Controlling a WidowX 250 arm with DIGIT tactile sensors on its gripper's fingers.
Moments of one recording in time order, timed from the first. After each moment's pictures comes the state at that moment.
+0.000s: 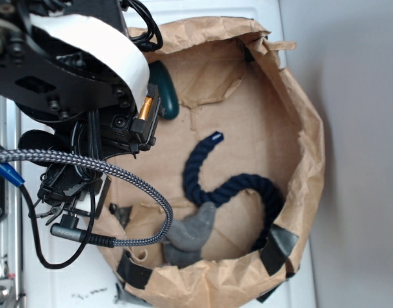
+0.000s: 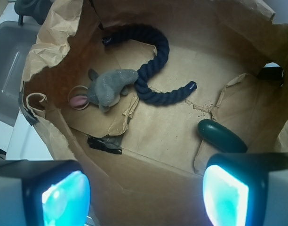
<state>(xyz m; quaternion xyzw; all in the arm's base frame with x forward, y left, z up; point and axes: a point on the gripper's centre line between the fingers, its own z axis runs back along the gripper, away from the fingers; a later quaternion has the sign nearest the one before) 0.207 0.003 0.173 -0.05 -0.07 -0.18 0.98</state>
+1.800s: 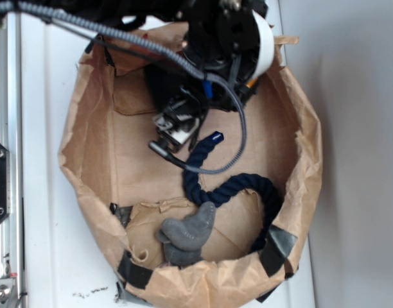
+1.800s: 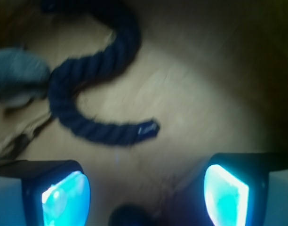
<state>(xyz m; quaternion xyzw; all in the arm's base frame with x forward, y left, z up) 0.280 0.057 0.068 -0.10 -0.05 -0.38 0.92</state>
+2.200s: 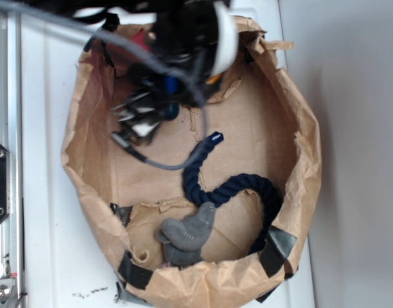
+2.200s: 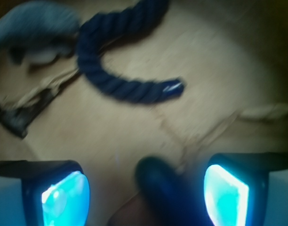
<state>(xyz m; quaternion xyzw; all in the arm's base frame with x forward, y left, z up) 0.244 0.057 0.074 -0.06 -0.05 -0.40 0.91</state>
